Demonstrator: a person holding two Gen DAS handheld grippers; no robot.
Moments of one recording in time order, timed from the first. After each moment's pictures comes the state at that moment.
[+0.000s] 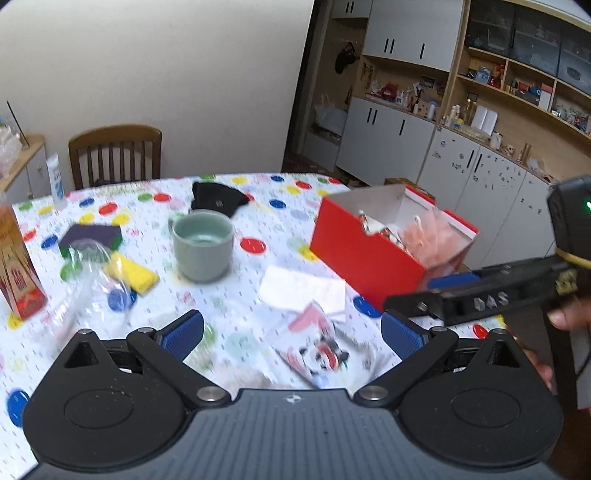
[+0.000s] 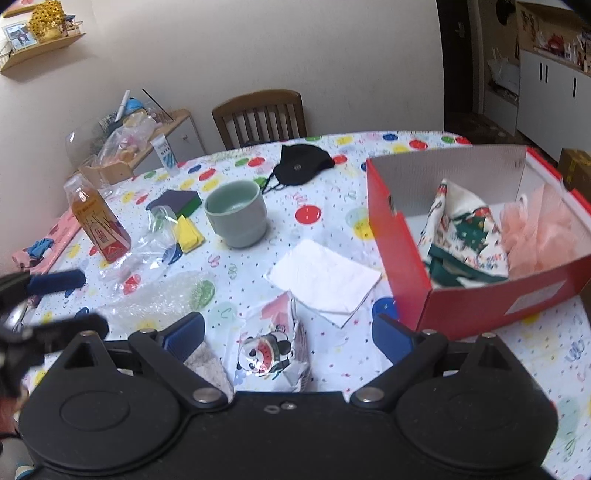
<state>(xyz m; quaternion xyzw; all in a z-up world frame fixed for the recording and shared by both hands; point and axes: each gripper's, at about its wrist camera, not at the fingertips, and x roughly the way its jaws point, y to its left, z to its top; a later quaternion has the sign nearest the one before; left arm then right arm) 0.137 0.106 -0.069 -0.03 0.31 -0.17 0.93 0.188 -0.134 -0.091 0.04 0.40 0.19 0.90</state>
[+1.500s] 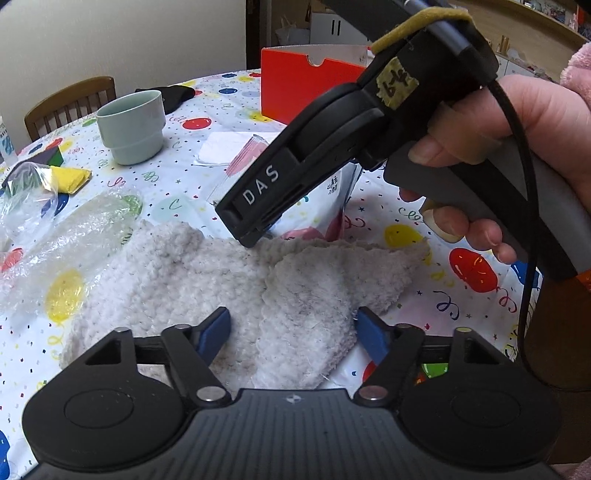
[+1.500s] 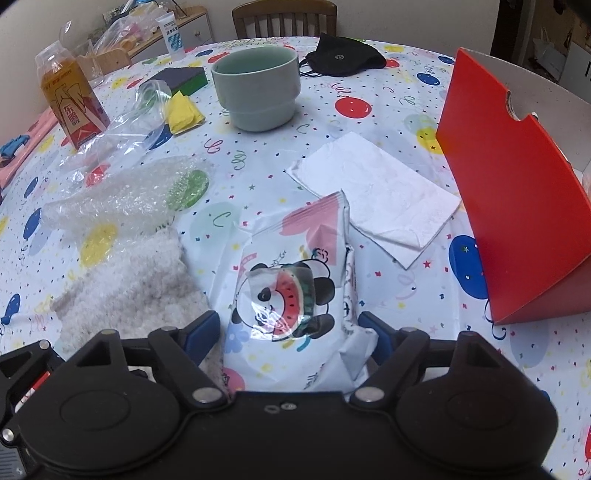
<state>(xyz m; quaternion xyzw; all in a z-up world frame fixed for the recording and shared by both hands) 0.104 0.043 -0.192 0.08 0.41 -0.20 0.89 0.222 -0.064 -0.185 -0.06 0.49 0.21 0.84</state>
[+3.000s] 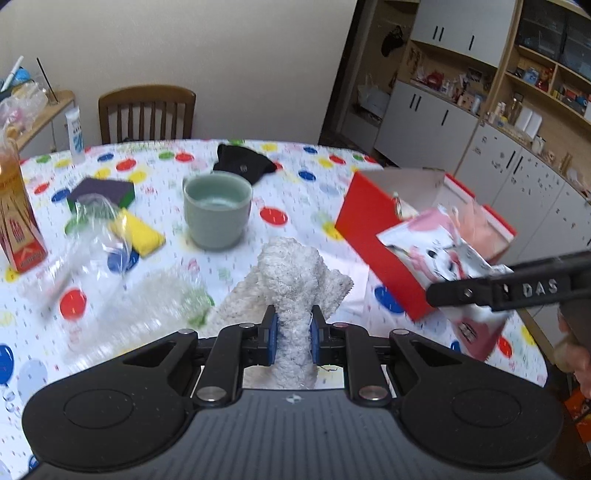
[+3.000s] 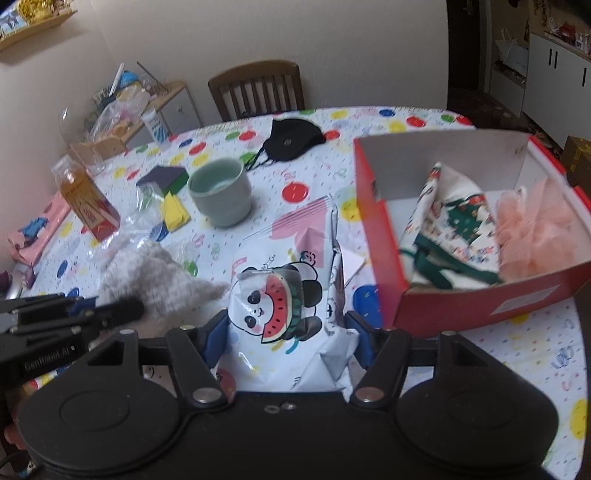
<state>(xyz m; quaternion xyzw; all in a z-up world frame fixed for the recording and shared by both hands) 0.165 0.083 -0.095 -0.07 0.37 -0.11 0.92 0.211 -0.158 -0.082 0.02 0.44 0.20 0.88</state>
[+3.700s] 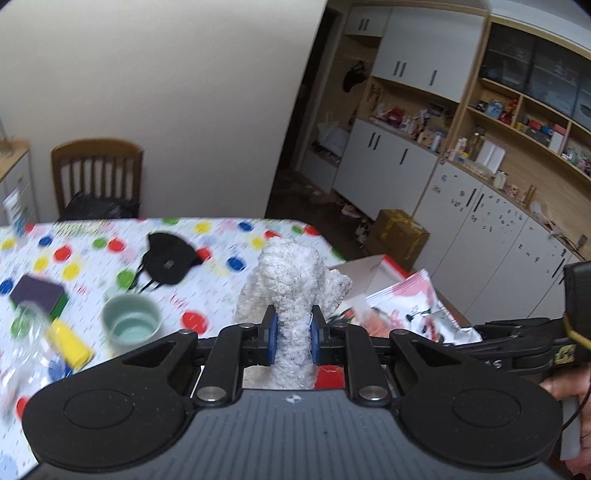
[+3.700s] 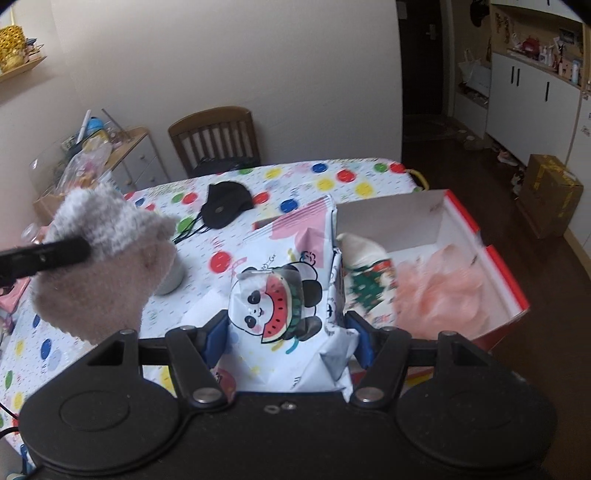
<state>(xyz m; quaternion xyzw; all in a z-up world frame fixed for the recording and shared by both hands) 0.233 0.012 0.008 -0.08 0.31 -0.16 0.93 0.254 -0.255 -0.031 0.03 0.40 0.15 0.91</state>
